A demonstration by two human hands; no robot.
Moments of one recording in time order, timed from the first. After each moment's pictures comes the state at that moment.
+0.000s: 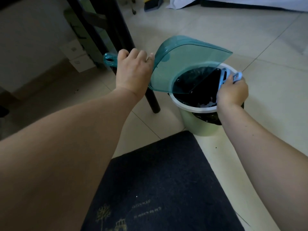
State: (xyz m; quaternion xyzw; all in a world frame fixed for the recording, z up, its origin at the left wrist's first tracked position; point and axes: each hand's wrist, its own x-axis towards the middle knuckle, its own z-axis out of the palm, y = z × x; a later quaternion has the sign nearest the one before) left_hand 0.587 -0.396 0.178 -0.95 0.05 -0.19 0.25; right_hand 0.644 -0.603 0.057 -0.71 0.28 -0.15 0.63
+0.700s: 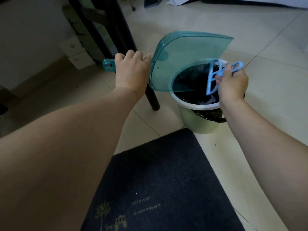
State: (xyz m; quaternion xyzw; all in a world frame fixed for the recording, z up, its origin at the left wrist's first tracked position) left_hand 0.590 -0.392 0.170 -0.96 0.02 -0.18 0.21; right_hand 0.644 -0.604 0.067 -0.68 0.24 -0.18 0.67
